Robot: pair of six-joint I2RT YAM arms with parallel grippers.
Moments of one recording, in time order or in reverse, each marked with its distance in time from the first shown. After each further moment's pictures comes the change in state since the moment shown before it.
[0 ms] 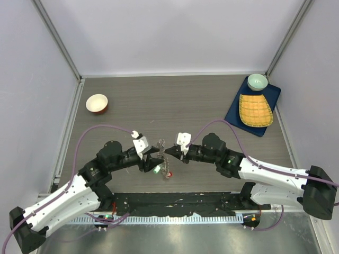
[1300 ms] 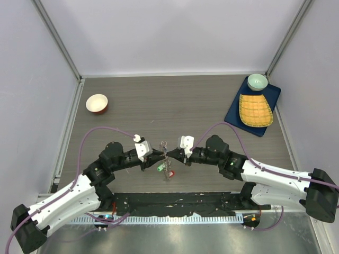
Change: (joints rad) left arm 0.020 -0.013 -0.127 0.211 0.102 0.093; right arm 0.000 -0.053 -0.053 0.023 -0.054 -0.008
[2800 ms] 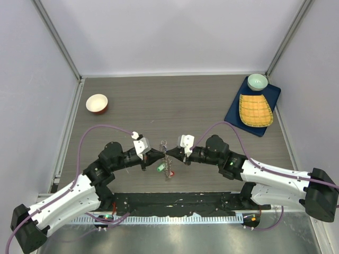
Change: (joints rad) left arm 0.001 0.005 -0.002 0.041 -0.004 -0.102; right arm 0.000 0.007 0.000 0.021 0.026 0.007
